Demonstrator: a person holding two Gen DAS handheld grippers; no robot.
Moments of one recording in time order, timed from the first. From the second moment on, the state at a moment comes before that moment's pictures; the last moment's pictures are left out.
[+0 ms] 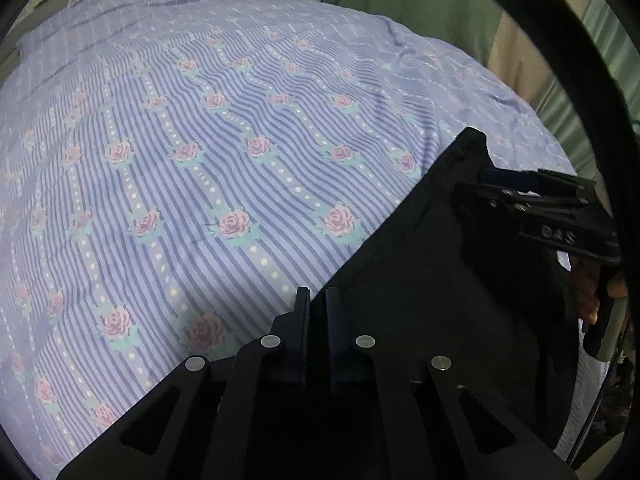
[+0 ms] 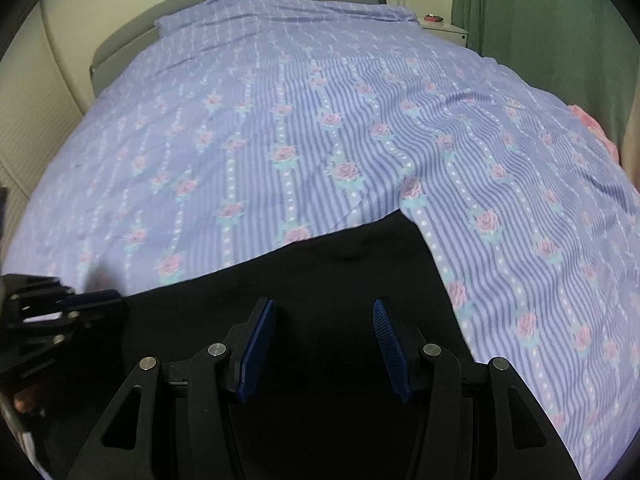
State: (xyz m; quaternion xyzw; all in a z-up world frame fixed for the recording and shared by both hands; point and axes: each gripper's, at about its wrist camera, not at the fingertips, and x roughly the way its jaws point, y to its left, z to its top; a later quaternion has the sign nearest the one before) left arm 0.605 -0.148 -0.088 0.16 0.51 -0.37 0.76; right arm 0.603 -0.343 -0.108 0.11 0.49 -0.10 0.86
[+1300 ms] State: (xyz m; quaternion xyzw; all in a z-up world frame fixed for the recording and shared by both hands) left arm 0.355 0.192 -0.092 -0.35 0.49 -0.11 0.79; right arm 0.452 -0.088 -0.061 0.00 0.53 0.07 0.84
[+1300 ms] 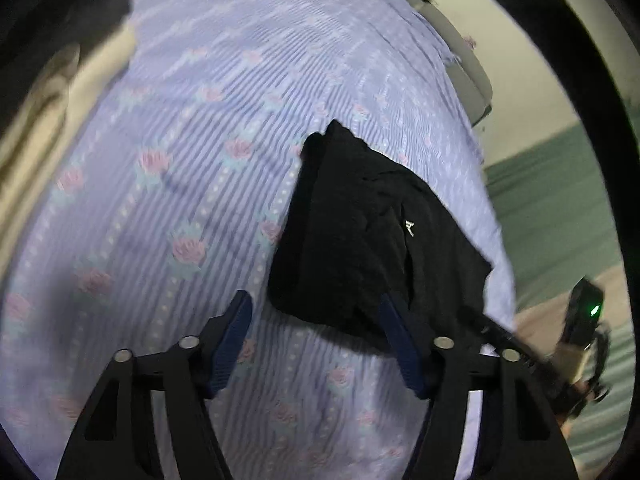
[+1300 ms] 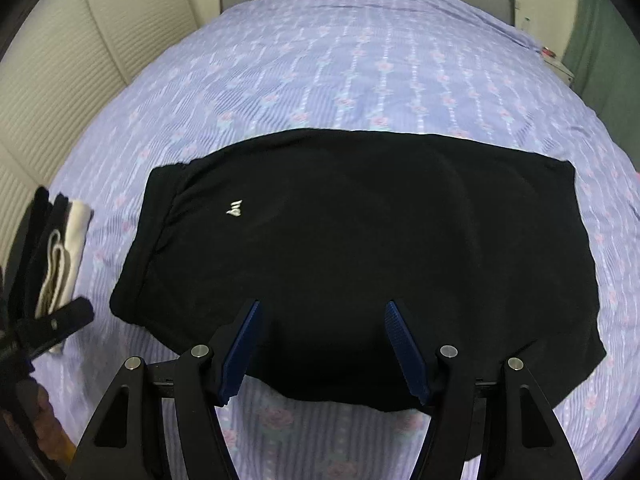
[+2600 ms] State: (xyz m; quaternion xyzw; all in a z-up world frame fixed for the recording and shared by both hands) left arm 0.461 0.193 -0.145 -0.43 0.50 -0.24 0.71; right arm 0.466 -0.057 -0.106 0.00 0.56 0.06 0.83
